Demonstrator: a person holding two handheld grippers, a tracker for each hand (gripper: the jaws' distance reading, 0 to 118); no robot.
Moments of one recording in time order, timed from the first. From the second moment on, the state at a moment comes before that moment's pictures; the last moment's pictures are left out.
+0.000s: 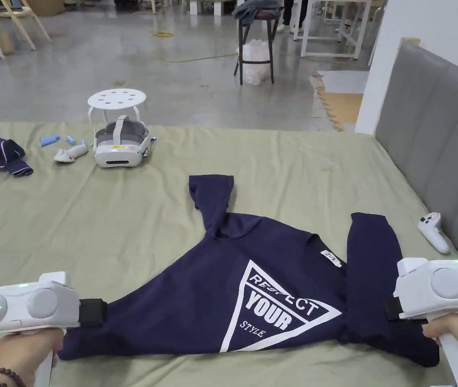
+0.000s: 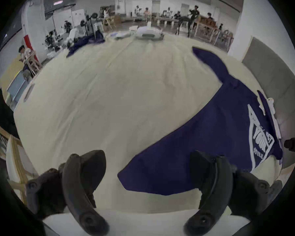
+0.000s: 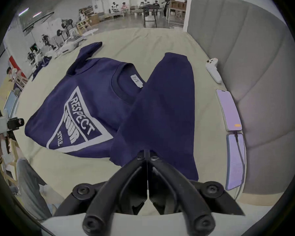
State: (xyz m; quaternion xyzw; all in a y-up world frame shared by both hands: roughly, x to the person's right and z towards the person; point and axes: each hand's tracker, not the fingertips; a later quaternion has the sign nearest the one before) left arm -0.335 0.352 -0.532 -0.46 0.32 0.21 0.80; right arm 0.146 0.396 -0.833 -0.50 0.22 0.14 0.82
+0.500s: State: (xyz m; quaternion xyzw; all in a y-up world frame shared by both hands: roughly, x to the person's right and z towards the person) left arm -0.316 0.372 -0.561 -0.43 0.23 0.18 0.85; right arm -0.037 0.423 -0.958 -0.43 0.34 0.24 0.80
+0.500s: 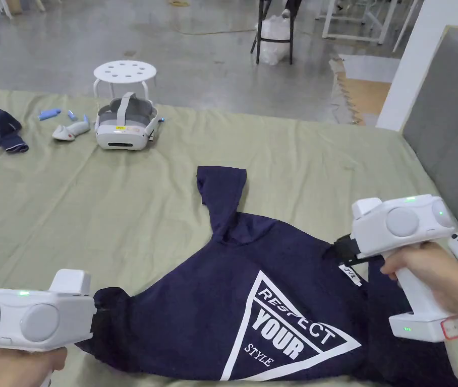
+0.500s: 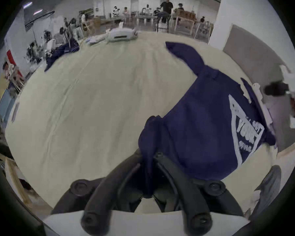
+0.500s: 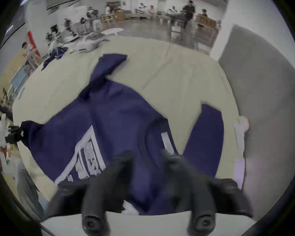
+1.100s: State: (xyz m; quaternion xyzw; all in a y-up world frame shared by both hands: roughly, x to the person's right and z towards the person) left arm -0.341 0.358 -0.552 -0.43 0.25 0.22 0.84; right arm -0.239 0.319 -1.049 -0.55 0.38 0.31 0.67
